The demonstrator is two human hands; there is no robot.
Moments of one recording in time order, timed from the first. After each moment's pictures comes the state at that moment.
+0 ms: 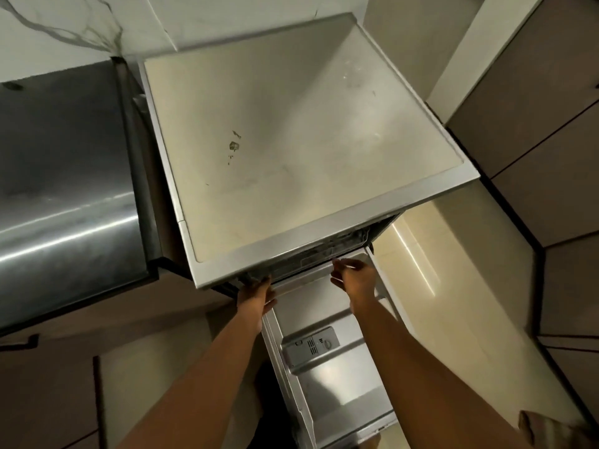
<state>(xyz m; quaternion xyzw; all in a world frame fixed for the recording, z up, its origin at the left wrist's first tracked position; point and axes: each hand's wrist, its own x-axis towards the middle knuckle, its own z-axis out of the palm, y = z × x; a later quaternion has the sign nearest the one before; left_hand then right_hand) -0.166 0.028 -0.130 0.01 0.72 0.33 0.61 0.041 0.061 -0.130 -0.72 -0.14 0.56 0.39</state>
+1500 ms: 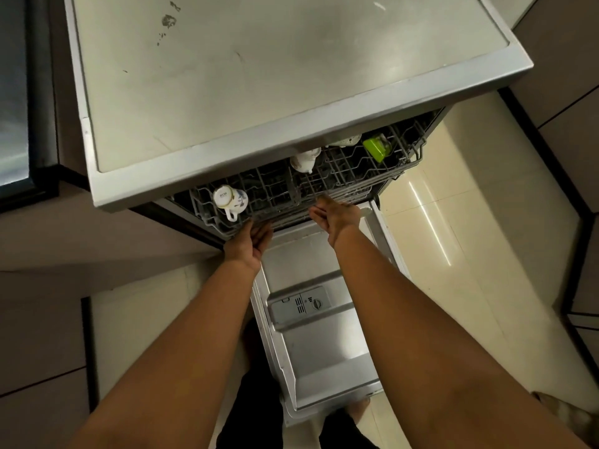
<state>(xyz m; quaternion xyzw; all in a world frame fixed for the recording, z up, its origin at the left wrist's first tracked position) -0.104 0.035 -0.232 -0.13 0.58 0.54 0.60 0.062 0.092 -0.207 -0.64 -0.03 0.65 0.41</state>
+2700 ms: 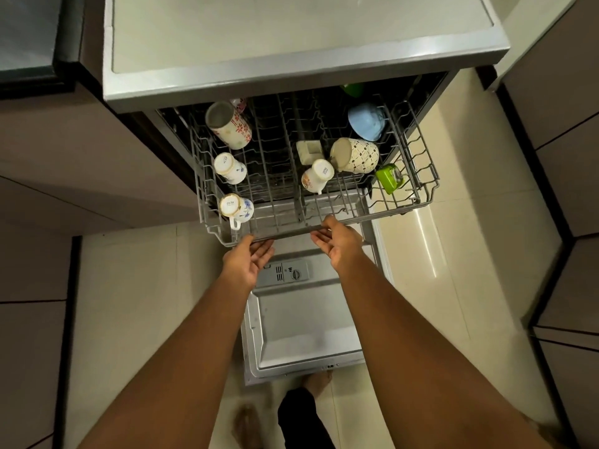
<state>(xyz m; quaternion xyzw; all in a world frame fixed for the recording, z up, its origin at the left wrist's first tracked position) -0.035 -0.107 -0.227 -0.17 0.59 0.53 0.58 0.136 -0.029 -0.224 -0.66 -0.04 0.68 0.31</state>
